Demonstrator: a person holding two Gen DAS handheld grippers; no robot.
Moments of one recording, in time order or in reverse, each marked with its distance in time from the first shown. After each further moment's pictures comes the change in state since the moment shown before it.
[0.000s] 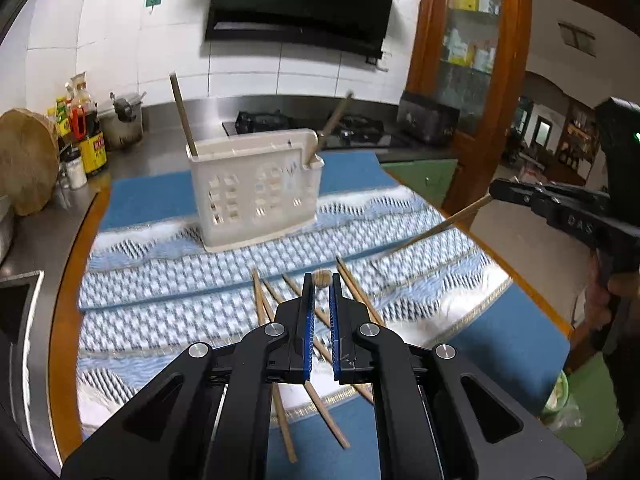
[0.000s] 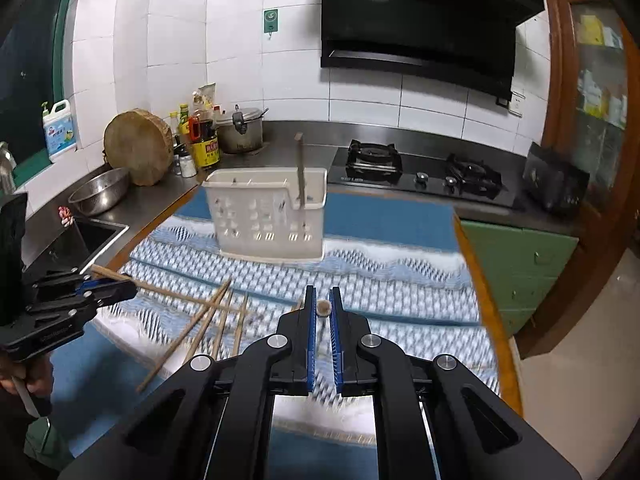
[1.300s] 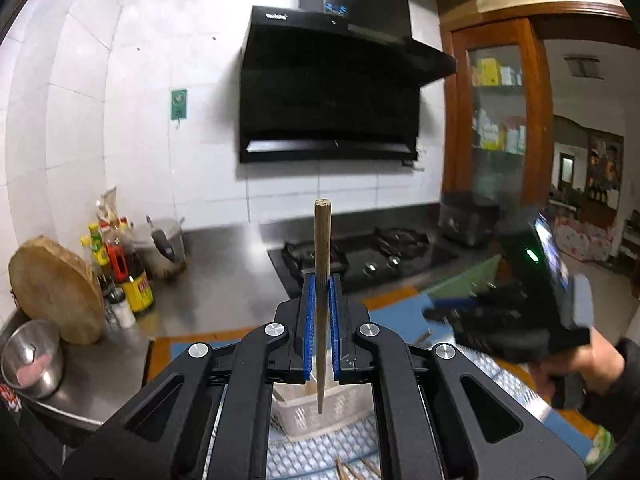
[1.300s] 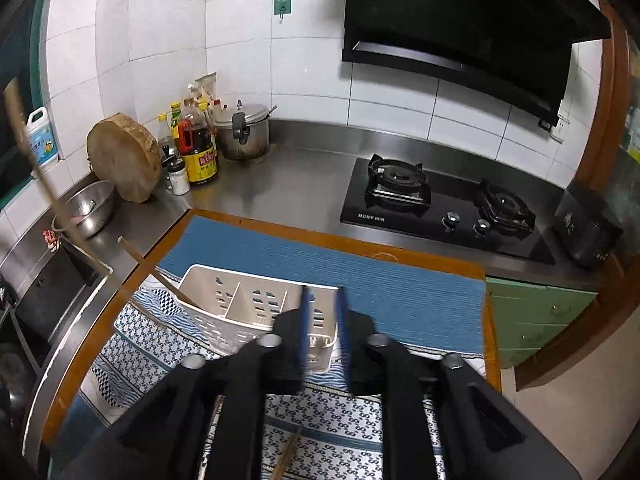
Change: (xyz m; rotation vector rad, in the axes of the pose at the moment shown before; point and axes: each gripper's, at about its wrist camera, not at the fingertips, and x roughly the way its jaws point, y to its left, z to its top) left arm -0.028 0.033 0.209 0.068 -0.320 0.160; right arm 0.109 0.011 0.170 -0.062 0.075 0.023
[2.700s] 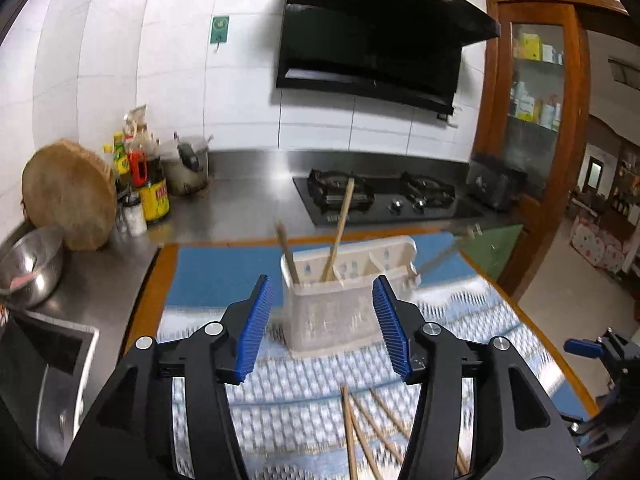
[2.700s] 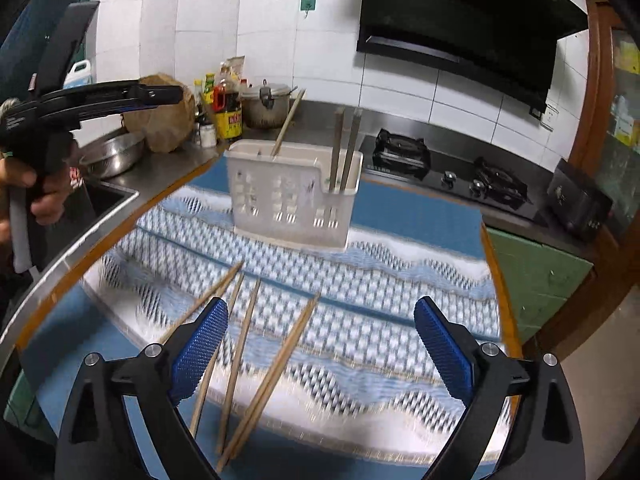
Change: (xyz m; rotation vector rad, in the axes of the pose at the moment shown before) left arm -0.008 0.012 -0.123 -0.133 0.193 0.078; right arm -0.072 0.037 -0.210 -0.042 -0.012 0.010
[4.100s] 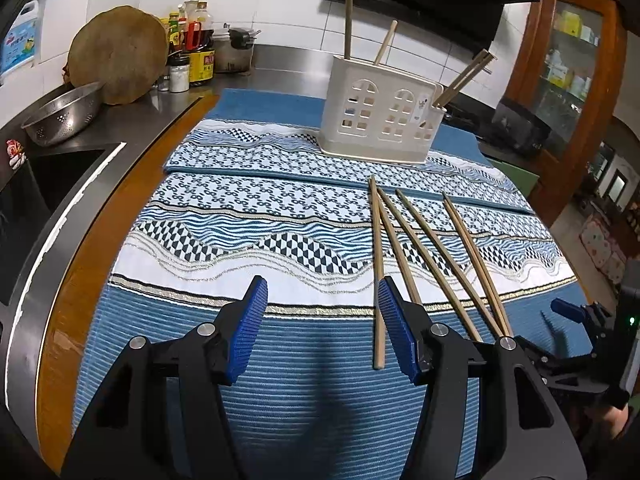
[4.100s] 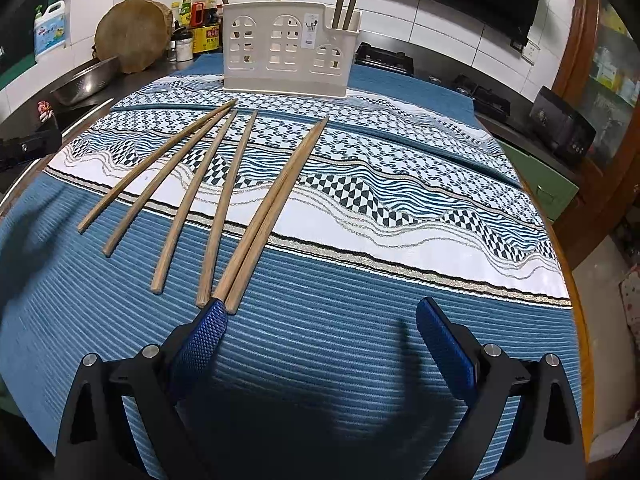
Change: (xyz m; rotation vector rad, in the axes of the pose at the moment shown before) left arm -0.043 0.020 -0.194 -0.155 0.228 0.057; right arm 0.045 0.036 -0.130 0.035 0.207 -0.115
